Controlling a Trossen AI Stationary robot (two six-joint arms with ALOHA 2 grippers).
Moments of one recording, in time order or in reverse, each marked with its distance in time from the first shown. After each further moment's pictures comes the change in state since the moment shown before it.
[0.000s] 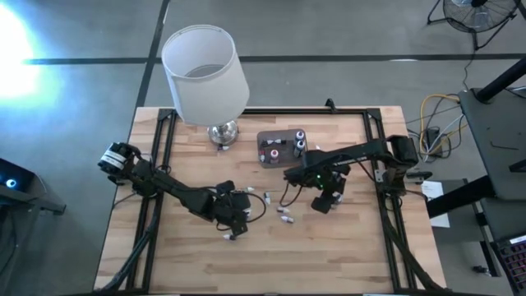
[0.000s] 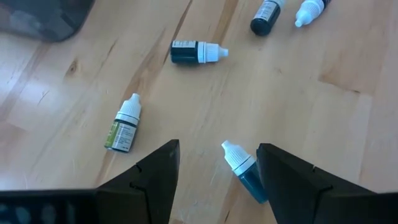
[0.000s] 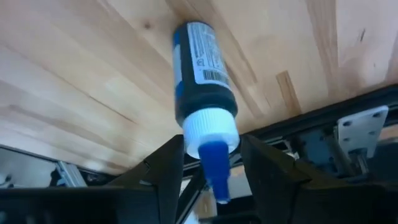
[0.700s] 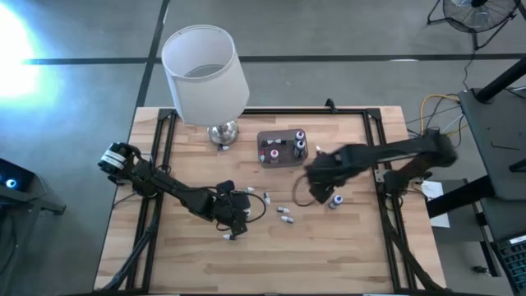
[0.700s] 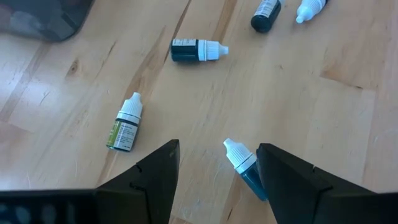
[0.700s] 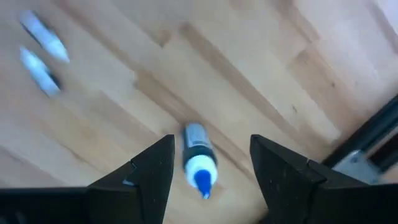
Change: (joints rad) left arm 0.000 0.000 0.000 -0.006 0.000 0.011; right arm 0.124 -0.345 0.018 0.163 0.392 0.449
